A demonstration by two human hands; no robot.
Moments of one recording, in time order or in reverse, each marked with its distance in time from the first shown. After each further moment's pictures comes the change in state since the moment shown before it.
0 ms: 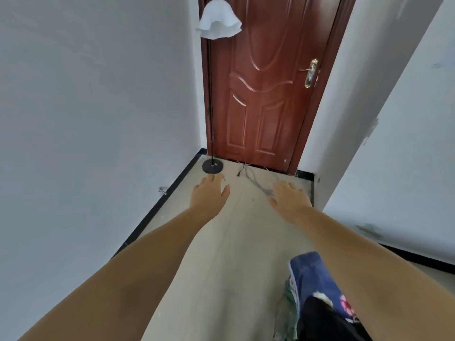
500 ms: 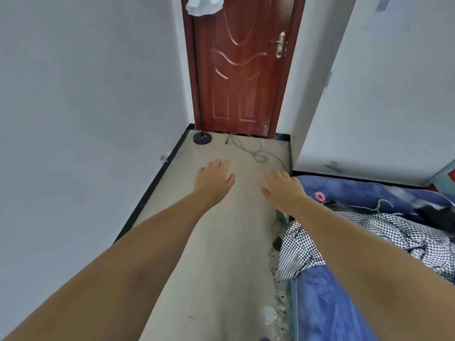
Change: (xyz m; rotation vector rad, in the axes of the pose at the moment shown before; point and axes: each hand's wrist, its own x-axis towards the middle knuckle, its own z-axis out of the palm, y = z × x) left_hand -0.341 -0.040 -0.091 0.133 -0.089 0.240; right_hand -0.351 -0.190 0.030 0.022 0.074 0.071
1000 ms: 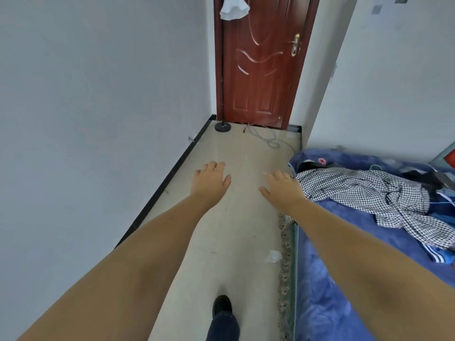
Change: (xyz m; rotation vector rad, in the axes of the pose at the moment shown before) left_hand -0.392 0.013 -0.057 0.042 0.025 -0.110; right_hand -0.339 -0.161 0.001 0.052 -0.005 -0.009
